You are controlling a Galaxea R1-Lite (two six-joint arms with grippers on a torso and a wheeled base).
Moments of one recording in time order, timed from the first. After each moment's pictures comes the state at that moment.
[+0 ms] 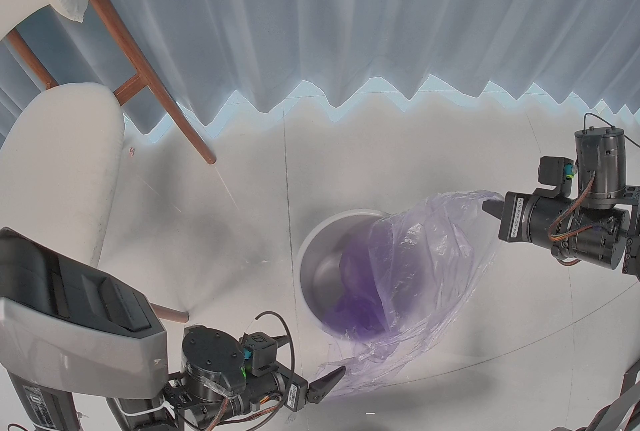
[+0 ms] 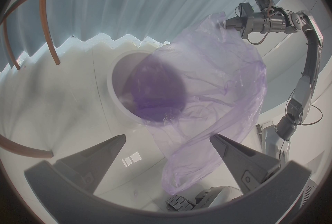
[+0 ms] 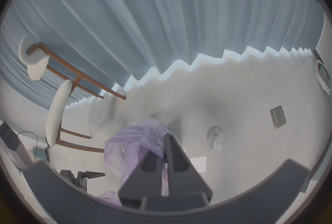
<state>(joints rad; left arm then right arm) -0.82 2.16 -0.19 -1.55 0.02 -0.21 0.48 1.49 -0.80 -0.25 -0.12 0.32</state>
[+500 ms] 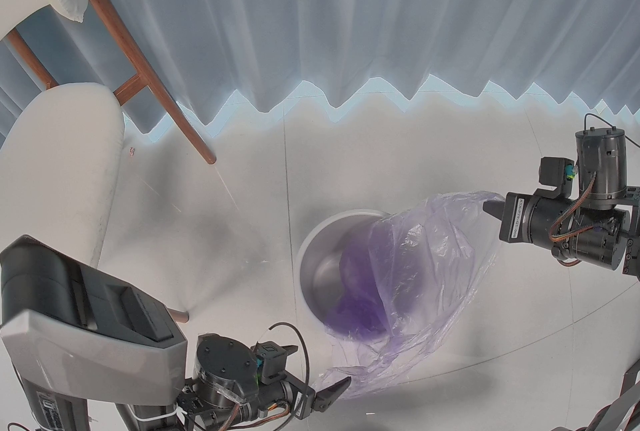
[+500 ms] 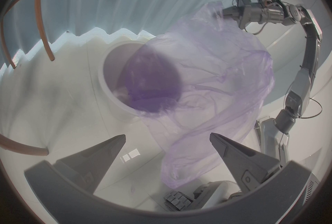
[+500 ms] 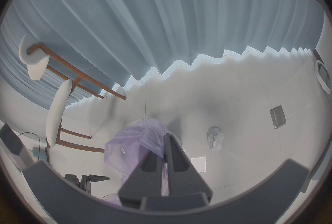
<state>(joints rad) -0.84 2.21 -0.20 -1.55 0.01 -0.21 0.48 1.49 -0.79 -0.25 -0.12 0.32</state>
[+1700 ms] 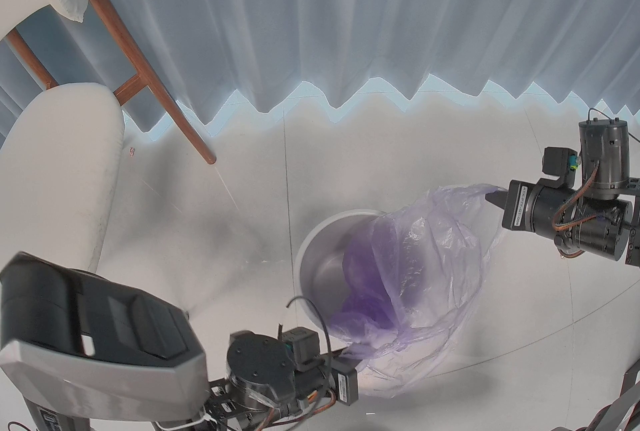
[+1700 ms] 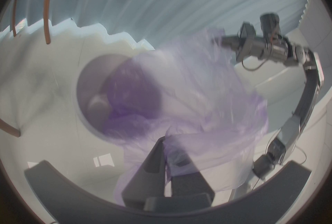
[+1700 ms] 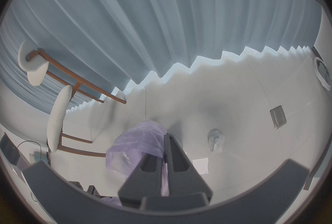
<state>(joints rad) -0.94 2.21 -0.37 -1.55 0.05 -0.47 0.47 1.49 -0.83 -0.24 -0.11 0.34</state>
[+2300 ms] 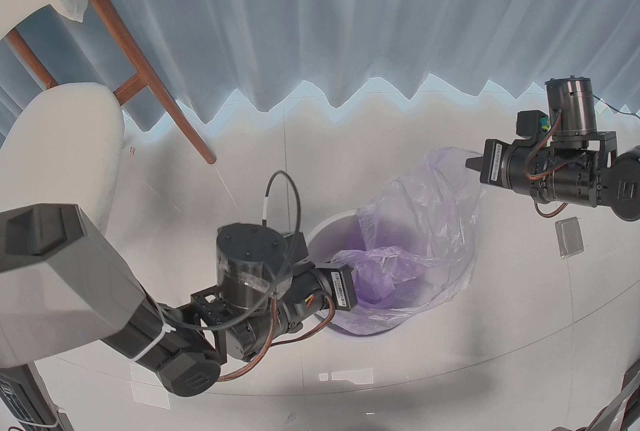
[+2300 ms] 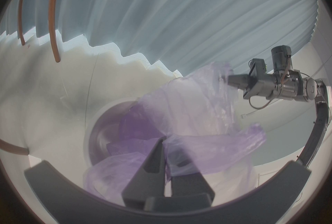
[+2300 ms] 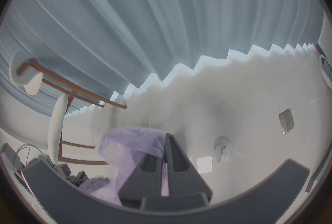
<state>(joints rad) -0.78 2.03 -0.71 -1.10 0.05 -0.50 0.39 1.67 -1.12 -0.10 -0.01 0.34</state>
